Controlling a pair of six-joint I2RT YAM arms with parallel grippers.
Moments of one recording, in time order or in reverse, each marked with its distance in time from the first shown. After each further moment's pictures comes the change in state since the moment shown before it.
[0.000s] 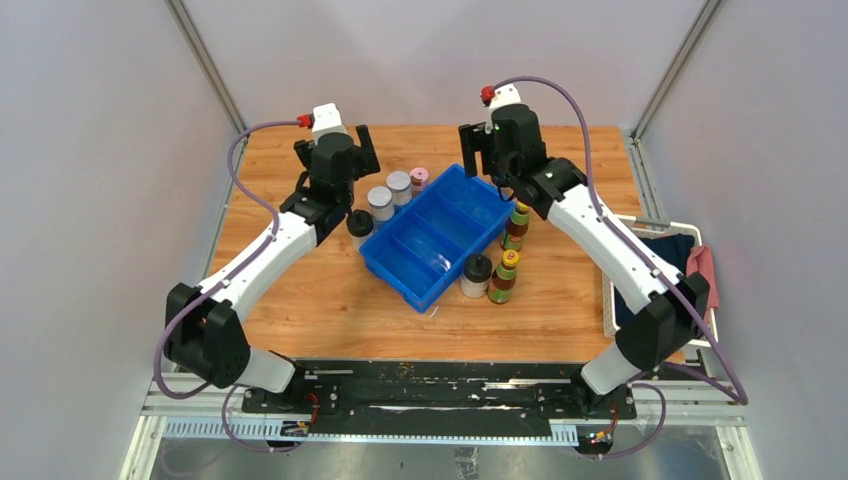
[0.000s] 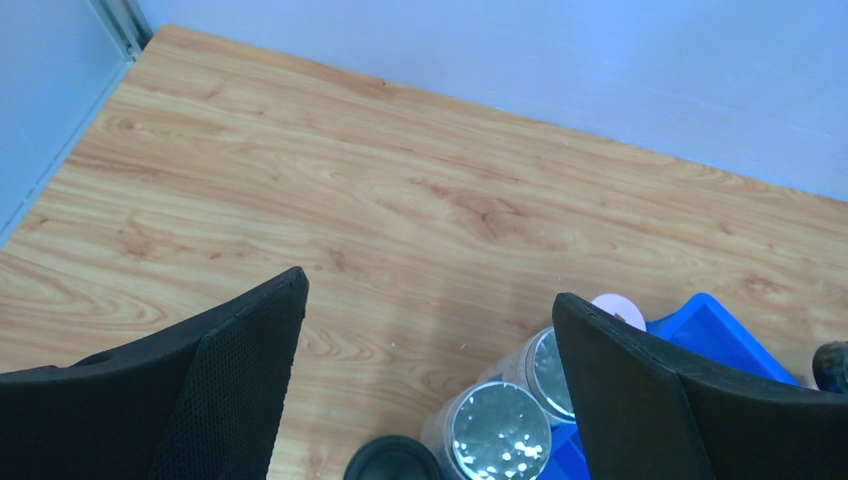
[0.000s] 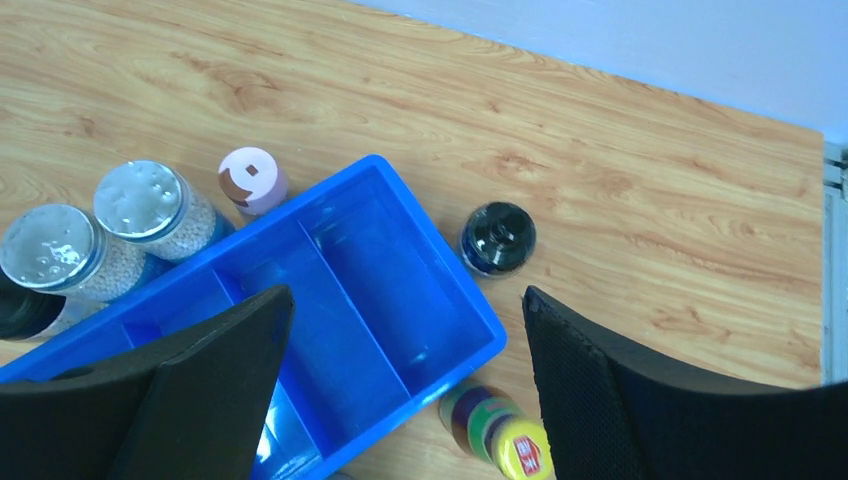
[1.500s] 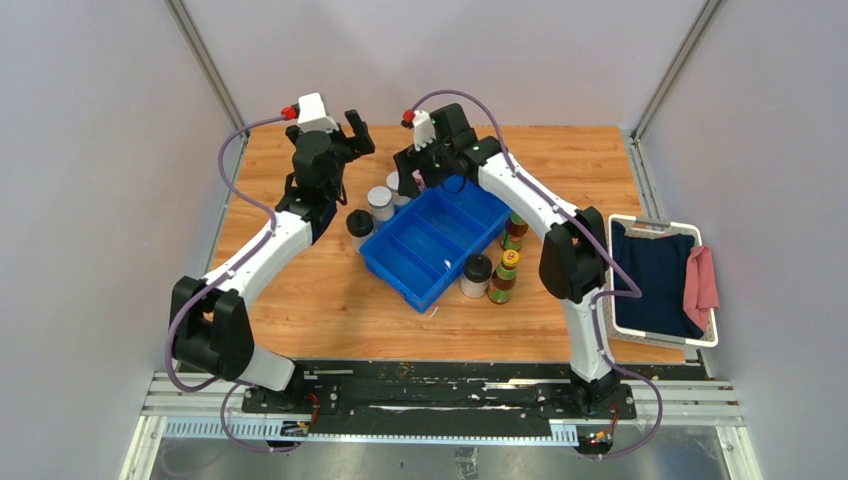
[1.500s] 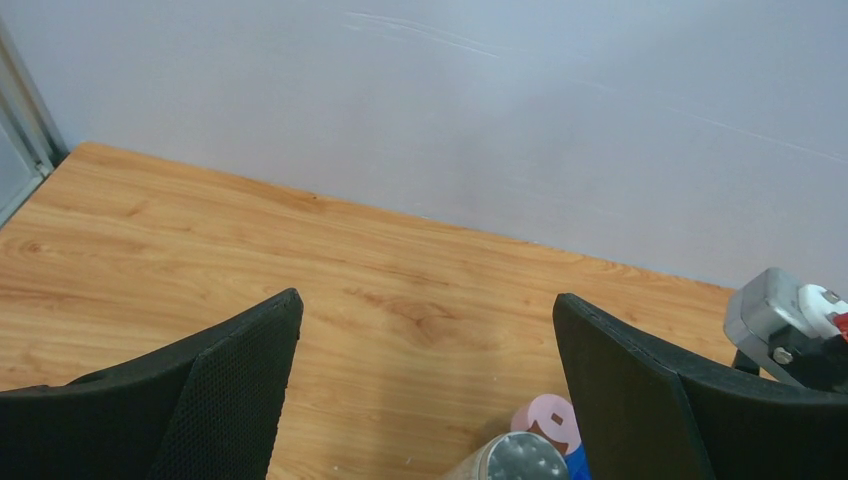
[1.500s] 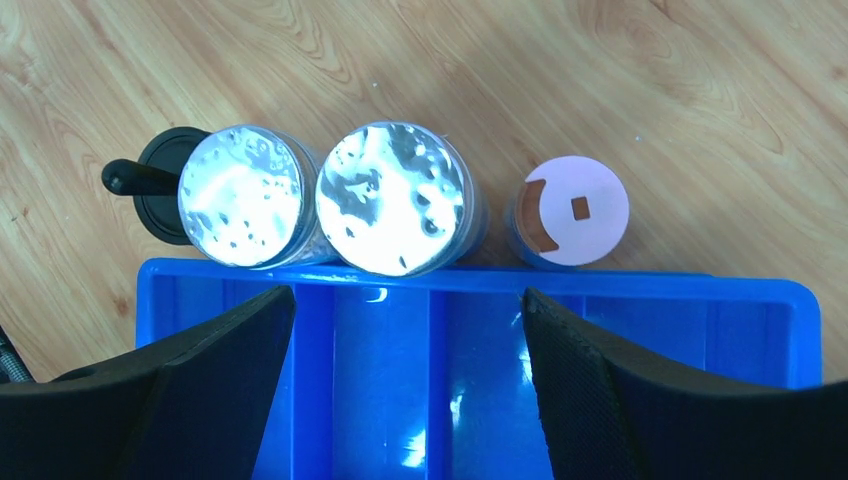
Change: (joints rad) left arm 0.100 0.038 -0.053 0.376 0.186 0.043; right arm 0.013 0.597 0.447 -0.126 -0.689 -0.098
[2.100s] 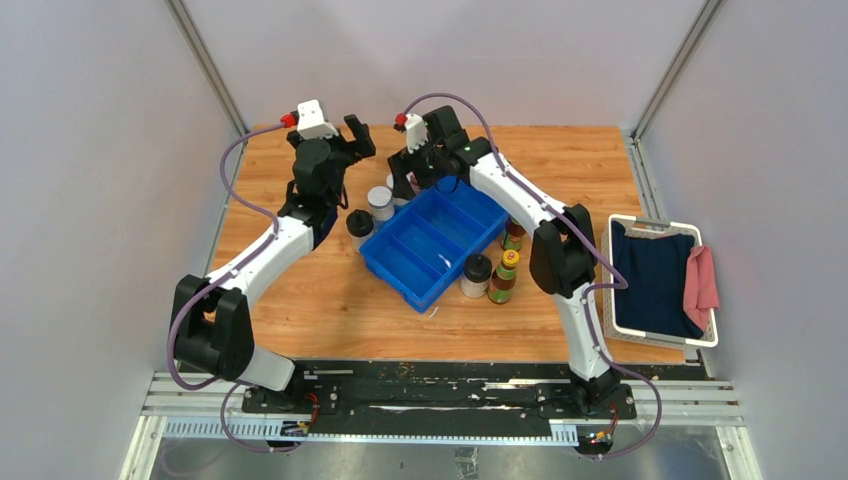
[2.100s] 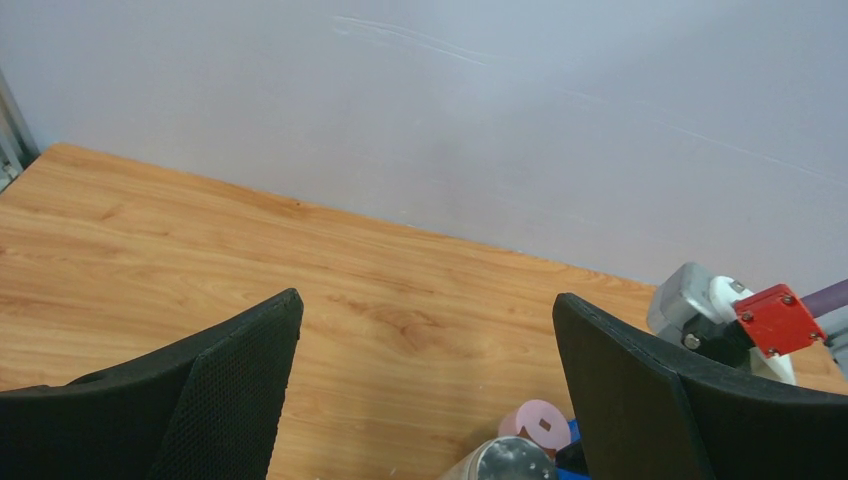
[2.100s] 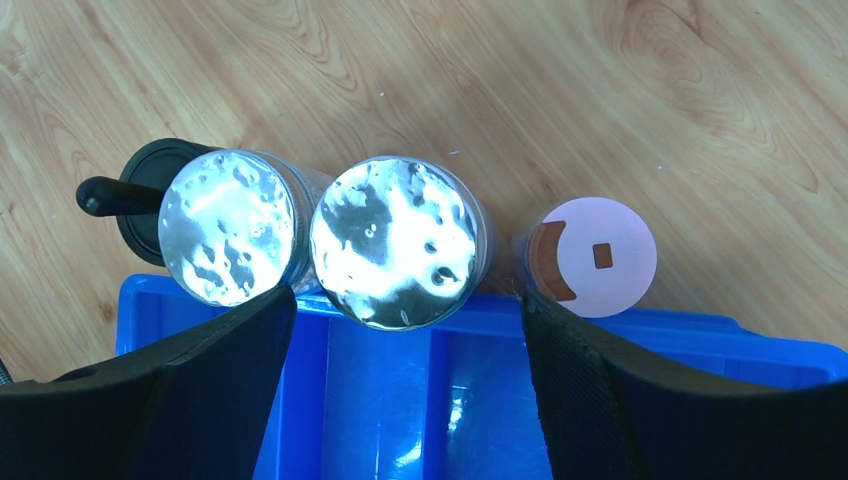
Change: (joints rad) left arm 0.001 0.000 -0.069 0.105 0.012 -0.019; right arm 0.011 0.087 0.077 -0.006 -0.029 -0.027
